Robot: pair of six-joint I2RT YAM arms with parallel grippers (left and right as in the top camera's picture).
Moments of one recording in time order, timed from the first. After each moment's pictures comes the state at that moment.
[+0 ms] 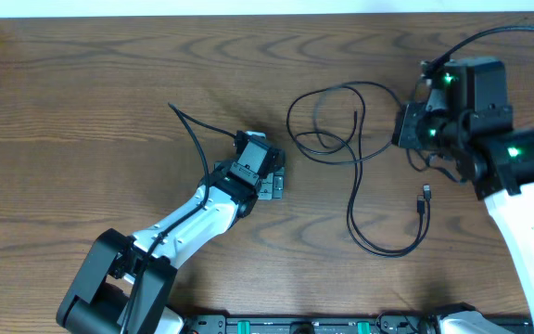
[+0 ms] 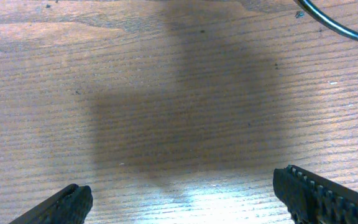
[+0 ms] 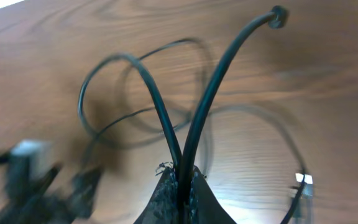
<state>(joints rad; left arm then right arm) -0.56 1.60 0.80 -0.29 -0.22 -0.43 0.21 1.32 1.39 -0.95 -0.06 0.39</state>
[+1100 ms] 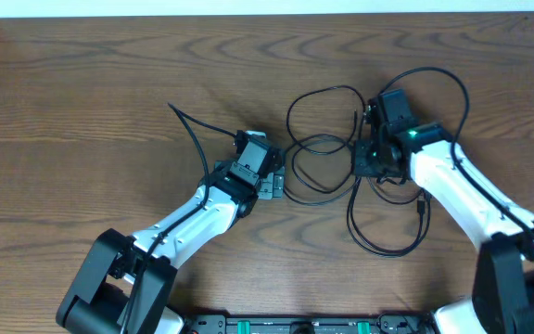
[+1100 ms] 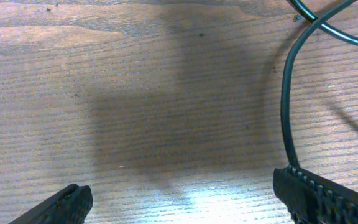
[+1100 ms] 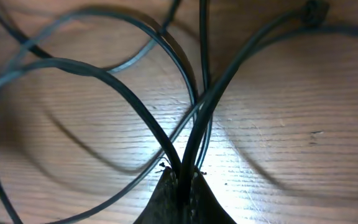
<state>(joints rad) -0.56 1.60 0.80 -0.28 -0.22 -0.43 0.31 1.67 1.09 -0.70 -0.10 0.41</state>
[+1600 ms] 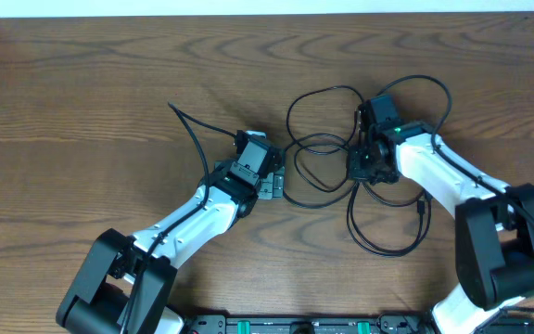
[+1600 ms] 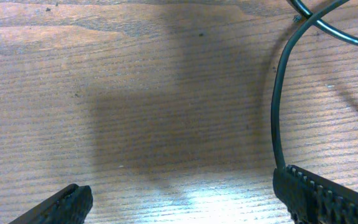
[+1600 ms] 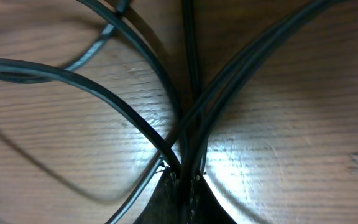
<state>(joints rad) -0.56 1.60 0.80 -0.28 -0.22 -0.43 0.31 1.82 1.09 -0.65 -0.09 0.44</state>
